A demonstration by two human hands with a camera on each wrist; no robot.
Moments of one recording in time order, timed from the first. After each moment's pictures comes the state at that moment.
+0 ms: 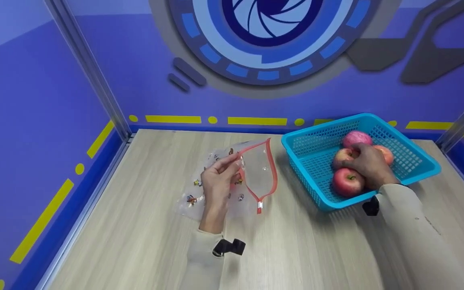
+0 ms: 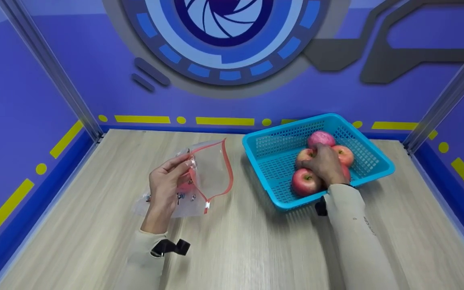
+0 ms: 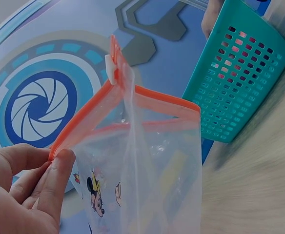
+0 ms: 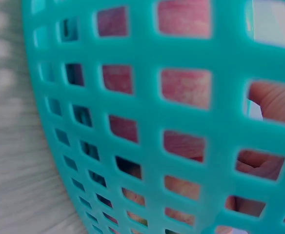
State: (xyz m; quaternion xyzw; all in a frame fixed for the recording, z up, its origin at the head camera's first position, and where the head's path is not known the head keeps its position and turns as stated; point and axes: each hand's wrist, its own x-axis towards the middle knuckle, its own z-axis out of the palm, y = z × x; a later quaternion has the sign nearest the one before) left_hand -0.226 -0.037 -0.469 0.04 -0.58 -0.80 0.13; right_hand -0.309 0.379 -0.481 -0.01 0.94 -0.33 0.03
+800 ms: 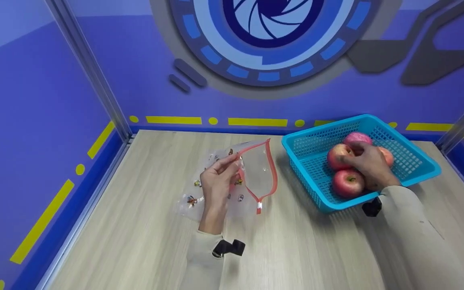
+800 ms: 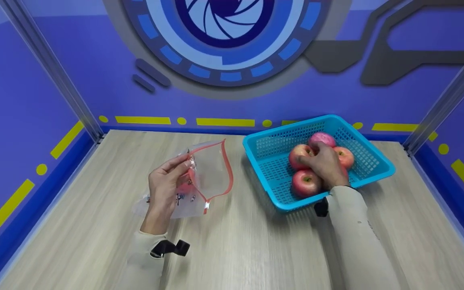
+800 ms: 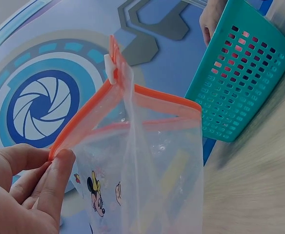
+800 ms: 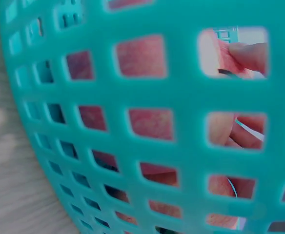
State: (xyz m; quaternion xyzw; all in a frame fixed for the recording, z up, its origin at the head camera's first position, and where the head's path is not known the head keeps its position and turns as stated) left_hand -0.227 -0.040 -0.467 0.05 -0.57 -0.81 0.13; right_hand -0.306 0.379 -0.478 -0.02 0.91 -0.42 0.02
